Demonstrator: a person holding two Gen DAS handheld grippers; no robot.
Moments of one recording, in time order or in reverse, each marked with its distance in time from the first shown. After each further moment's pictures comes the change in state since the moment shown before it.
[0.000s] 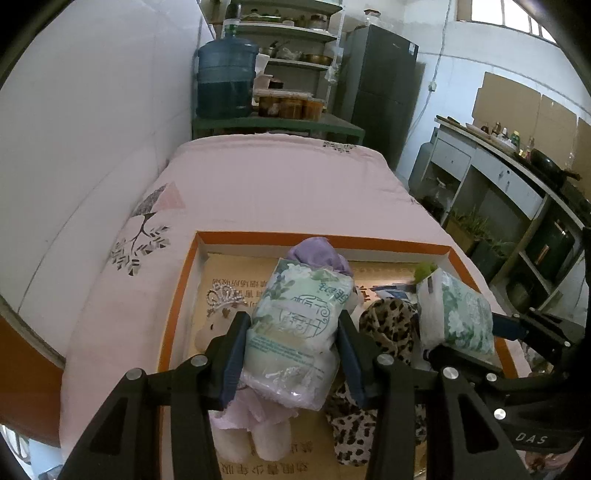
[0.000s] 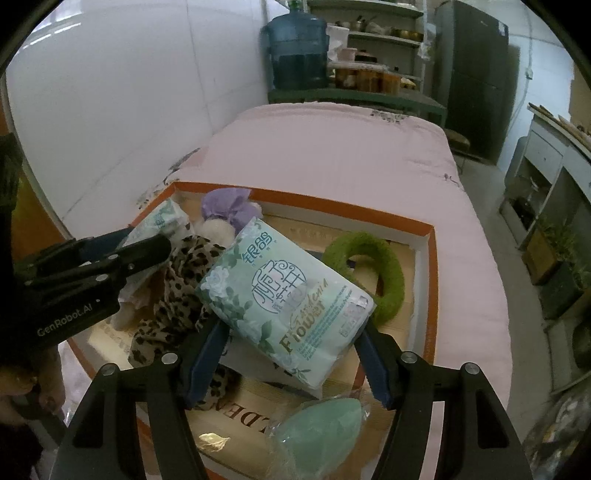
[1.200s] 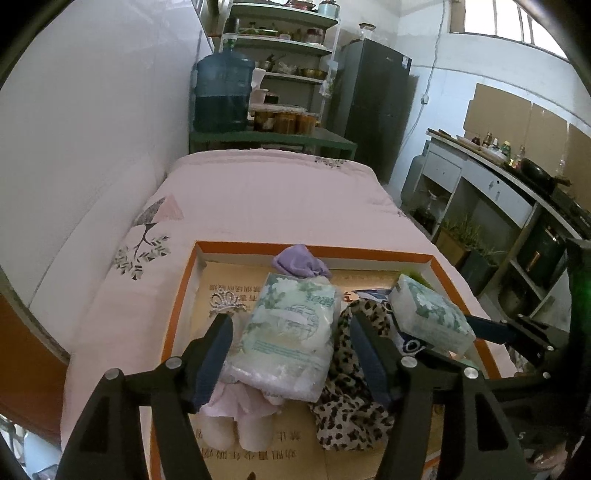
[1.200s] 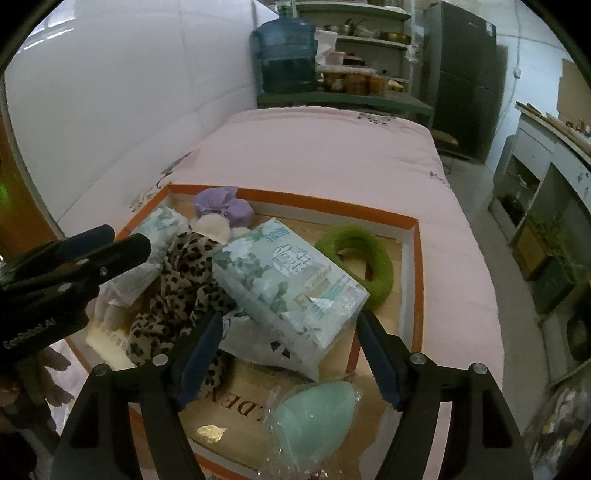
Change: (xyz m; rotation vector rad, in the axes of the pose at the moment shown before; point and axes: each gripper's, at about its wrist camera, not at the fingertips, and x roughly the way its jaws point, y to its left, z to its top) left arm -0.026 -0.005 -0.008 -0.006 -0.059 -0.027; right arm -0.011 -0.001 -0.009 0.024 -0.021 -0.042
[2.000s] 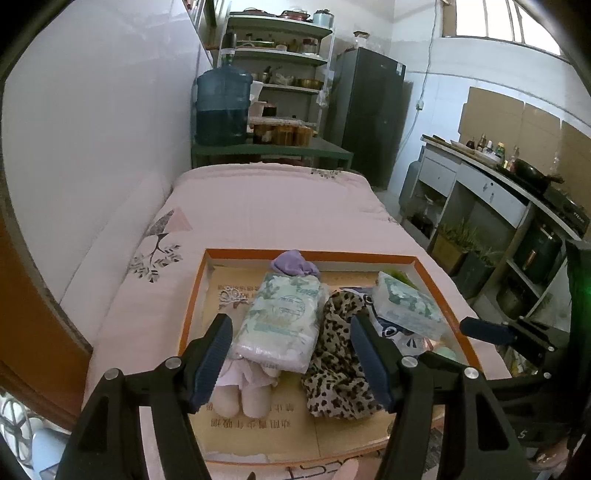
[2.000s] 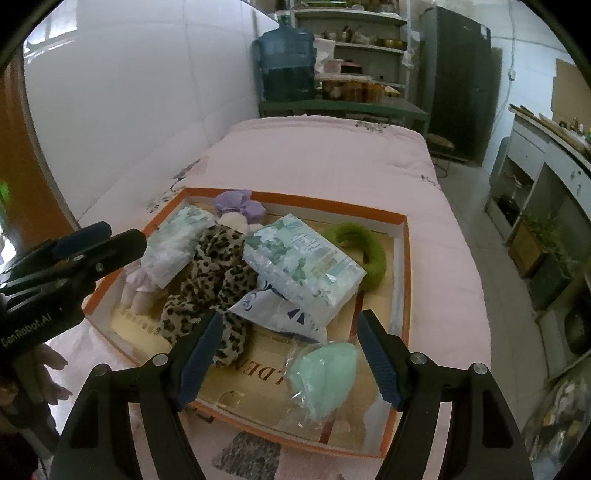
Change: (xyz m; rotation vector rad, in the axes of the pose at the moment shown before) left arm -0.042 -0.010 -0.007 0.020 -0.039 0.009; right arm -0.037 0.011 -0.015 0.012 -0.027 0.000
